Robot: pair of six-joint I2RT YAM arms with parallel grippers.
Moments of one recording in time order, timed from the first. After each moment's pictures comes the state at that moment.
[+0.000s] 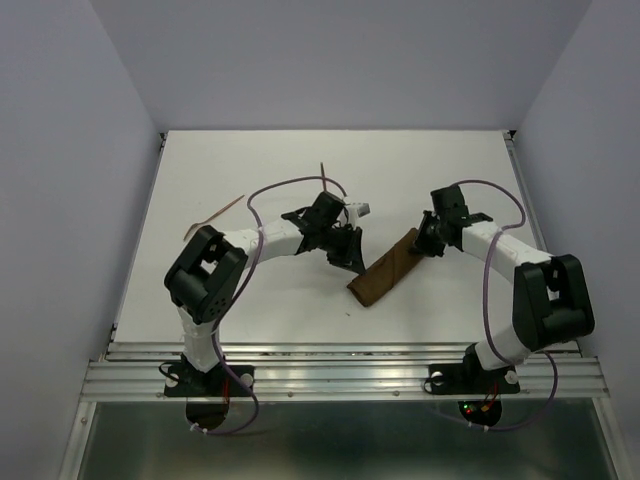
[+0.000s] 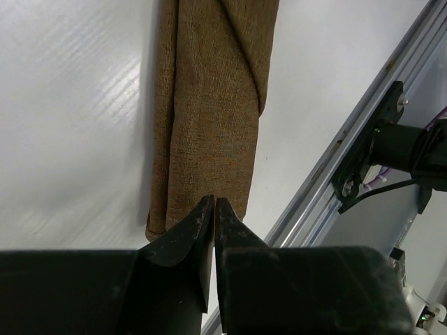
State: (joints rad) left arm -0.72 1.84 1.19 -0.23 0.58 -0.46; right arm 0.22 1.48 0.89 -0.42 -0.11 0.65
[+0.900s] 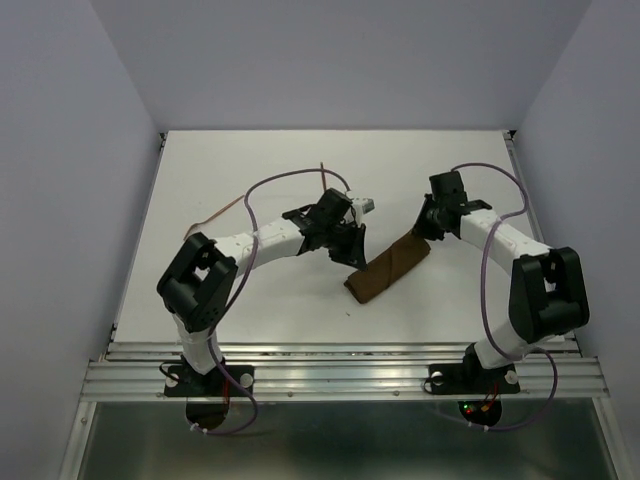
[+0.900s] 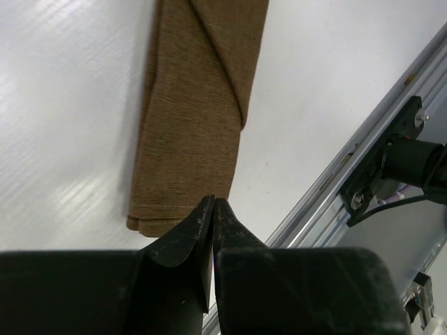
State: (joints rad) left arm -0.77 1.78 1.23 -0.32 0.43 -0.46; right arm 0.22 1.54 1.01 -0.41 0.04 0.63
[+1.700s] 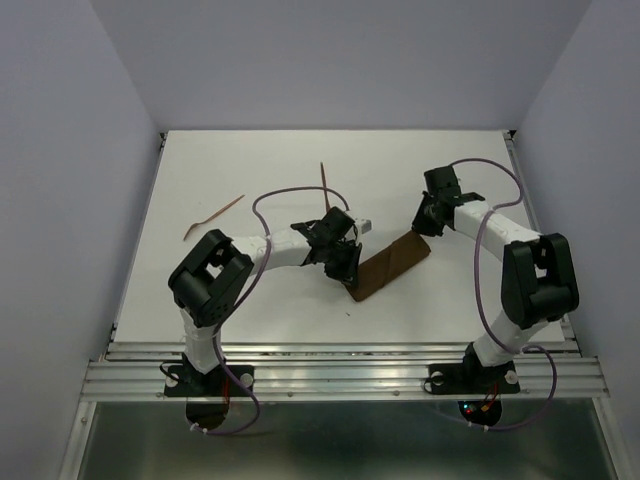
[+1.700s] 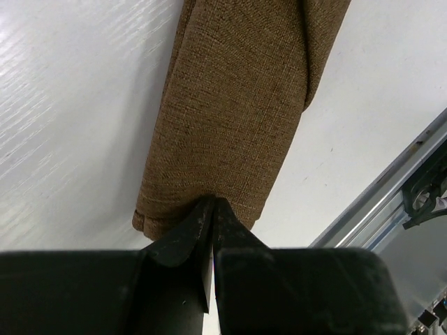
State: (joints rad) left arm -0.82 1.86 1.14 -0.30 0.36 -0.44; right arm 0.22 1.70 1.11 -0.44 0.12 0.62
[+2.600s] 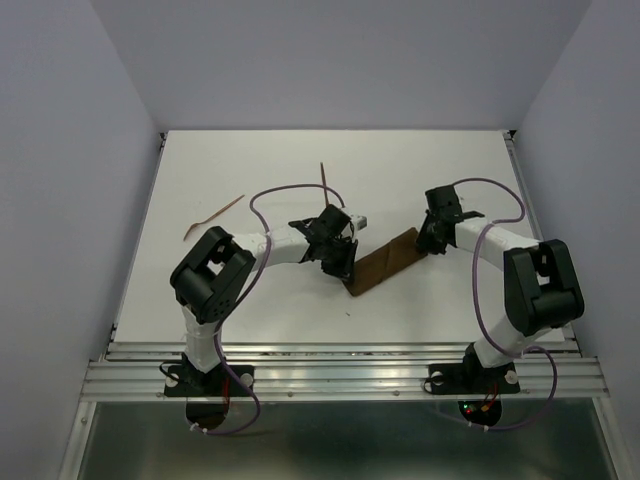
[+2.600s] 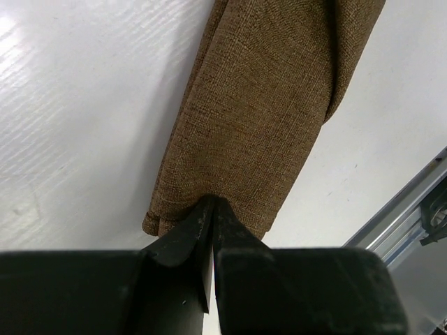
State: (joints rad) left arm -0.78 1.87 1.14 -0.29 0.33 -0.42; right arm 0.22 1.62 0.92 -0.35 0.14 0.64
